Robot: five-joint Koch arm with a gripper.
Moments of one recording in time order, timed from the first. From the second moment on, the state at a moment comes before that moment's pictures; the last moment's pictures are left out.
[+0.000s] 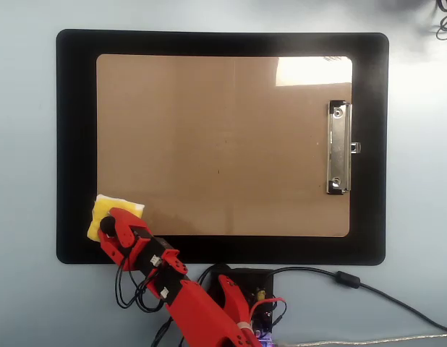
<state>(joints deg) -62.8 109.8 145.7 -11.3 -86.4</state>
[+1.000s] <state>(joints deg) -62.2 116.0 141.9 -13.9 -87.0</state>
